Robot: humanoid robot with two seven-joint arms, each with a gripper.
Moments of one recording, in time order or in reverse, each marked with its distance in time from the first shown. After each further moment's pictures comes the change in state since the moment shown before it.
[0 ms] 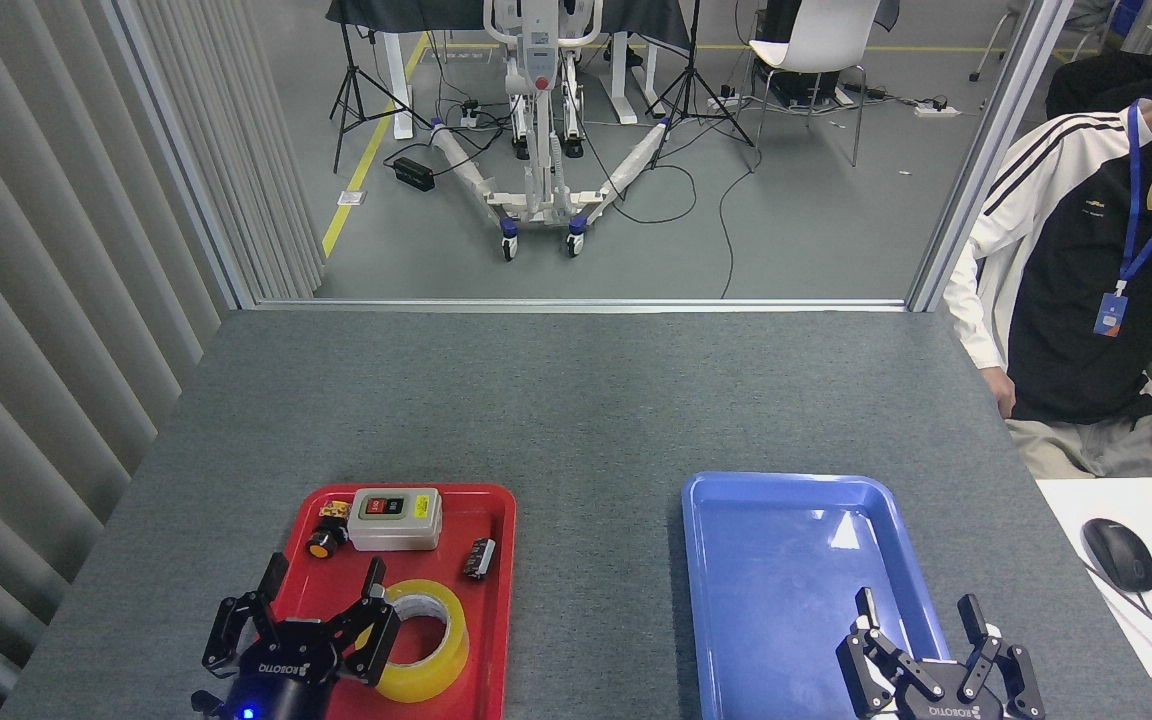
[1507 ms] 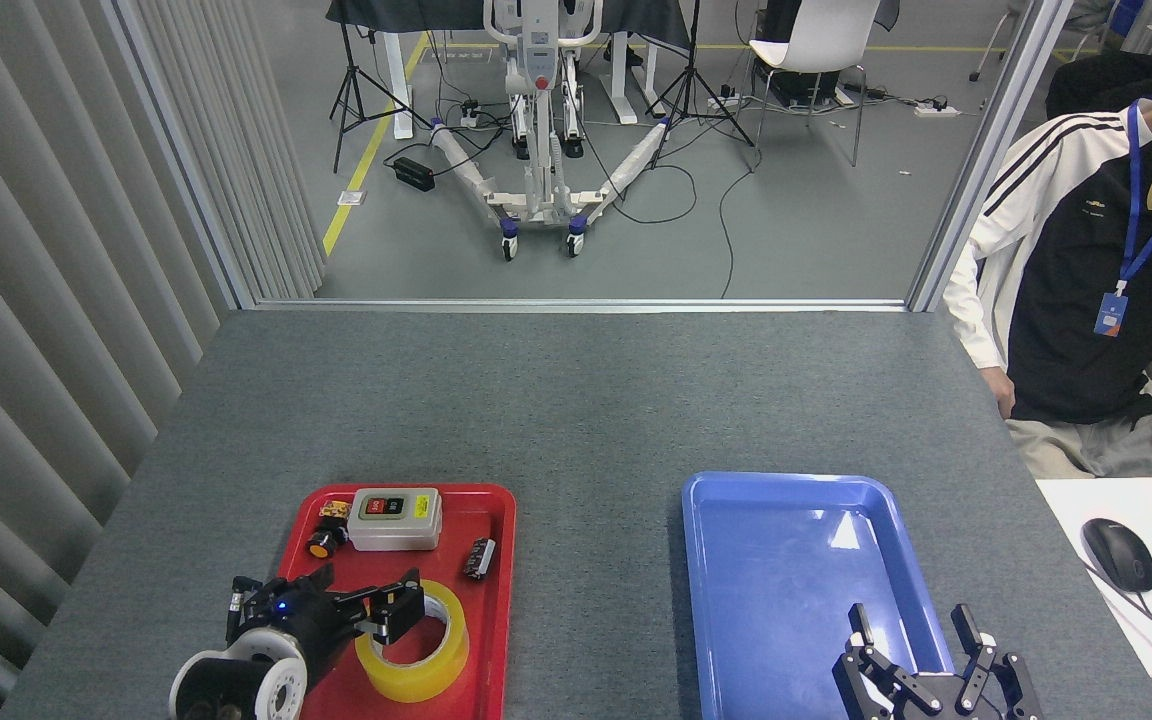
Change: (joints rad) left arm -0.232 0.041 -0.004 0.026 0.117 -0.010 -0.915; right arm 0.035 -0.030 0.019 -0.031 0.011 -0.016 0.053
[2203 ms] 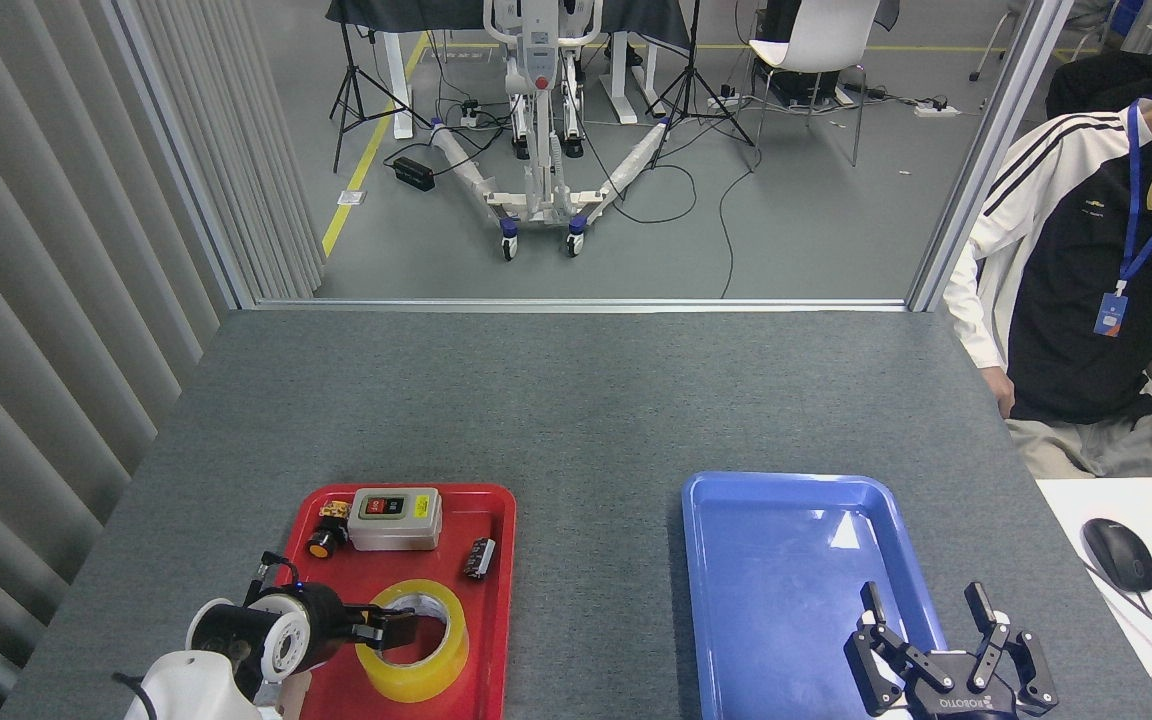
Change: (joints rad) left arm -0.173 0.017 -0.002 0.323 -0.021 -0.171 -0.194; right arm -0.036 -0.026 -0.003 0.001 -0.006 0.024 -0.009
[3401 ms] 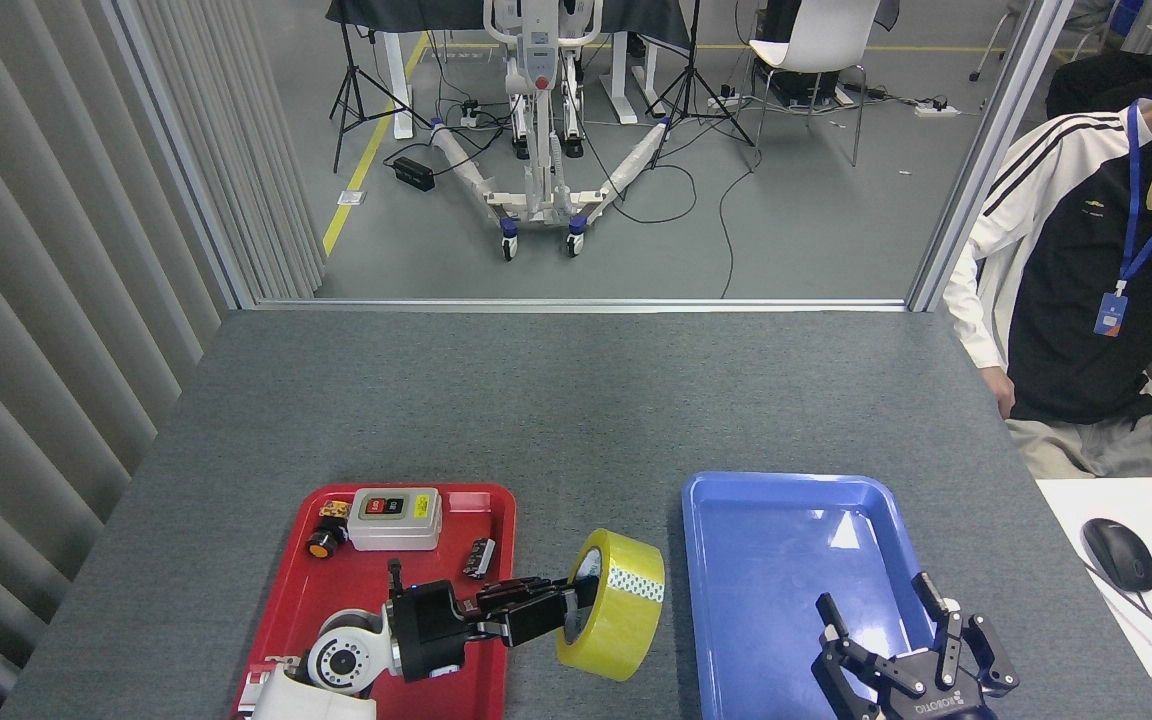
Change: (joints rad) left arm -0.037 -0.264 0.113 0.199 0.831 -0.634 -0.089; right arm -0.001 -0.020 -0.022 0.003 -0.026 -0.332 -0.018
